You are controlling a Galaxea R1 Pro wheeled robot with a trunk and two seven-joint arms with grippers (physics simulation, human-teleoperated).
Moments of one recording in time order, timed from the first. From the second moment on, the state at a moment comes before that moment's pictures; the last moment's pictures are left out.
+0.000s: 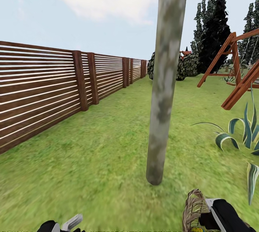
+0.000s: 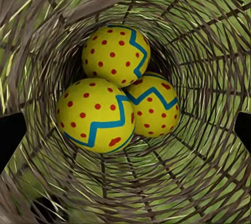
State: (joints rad) left arm -0.26 0.04 0.23 -0.72 0.31 0.87 -0.05; right arm -0.26 -0.24 -0.02 -0.98 0.02 0.96 0.05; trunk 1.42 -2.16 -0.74
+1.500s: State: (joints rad) left arm -0.26 0.04 0.23 -0.72 0.31 0.87 -0.05; right arm -0.26 -0.23 -0.02 -0.98 0.02 0.95 0.05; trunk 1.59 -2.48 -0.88
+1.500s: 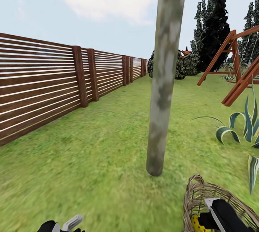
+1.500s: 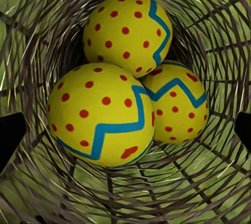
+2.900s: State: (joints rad) left arm -0.26 0.04 0.23 -0.72 0.31 0.87 -0.05; right arm -0.26 -0.23 -0.01 -0.98 0.02 0.95 0.05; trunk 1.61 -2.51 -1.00
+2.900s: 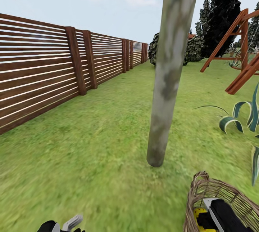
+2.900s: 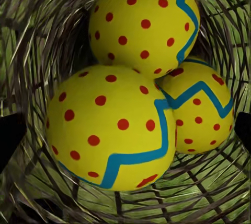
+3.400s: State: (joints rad) left arm -0.26 0.04 0.23 -0.72 0.31 0.87 -0.05; right arm -0.26 -0.23 -0.01 -0.98 0.02 0.95 0.05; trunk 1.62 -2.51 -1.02
